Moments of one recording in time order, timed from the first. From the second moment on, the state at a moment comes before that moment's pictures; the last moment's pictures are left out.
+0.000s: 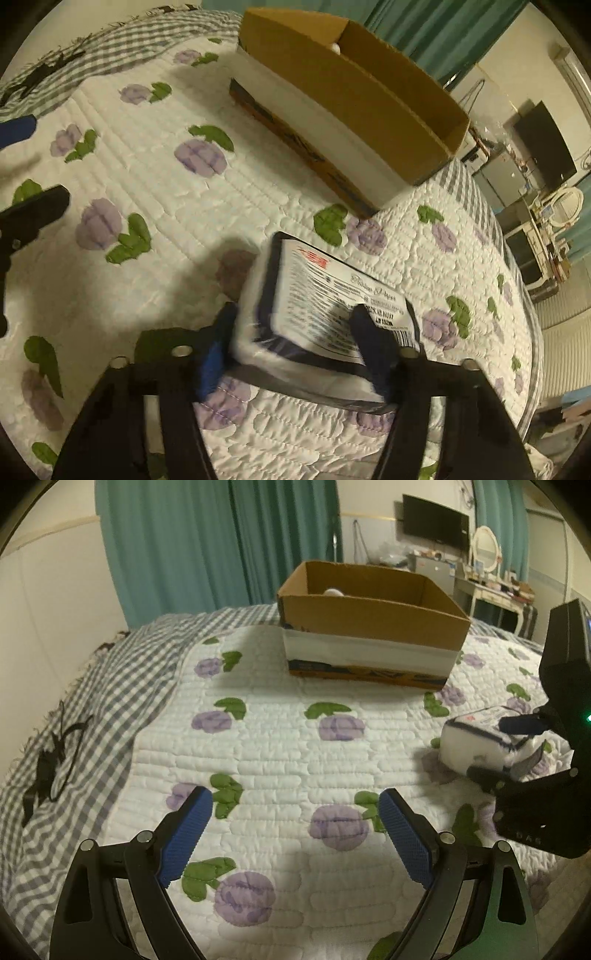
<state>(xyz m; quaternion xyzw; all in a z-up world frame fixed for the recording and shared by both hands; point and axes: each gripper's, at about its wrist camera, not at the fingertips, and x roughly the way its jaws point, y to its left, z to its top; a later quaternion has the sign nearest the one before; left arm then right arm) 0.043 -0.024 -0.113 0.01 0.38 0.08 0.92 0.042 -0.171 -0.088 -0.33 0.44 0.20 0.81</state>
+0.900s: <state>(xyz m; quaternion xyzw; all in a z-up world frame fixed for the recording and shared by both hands) 0.103 -0.004 0.005 0.01 0.25 0.06 0.97 0.082 -0.184 0.109 -0.14 0.27 0.23 0.92</state>
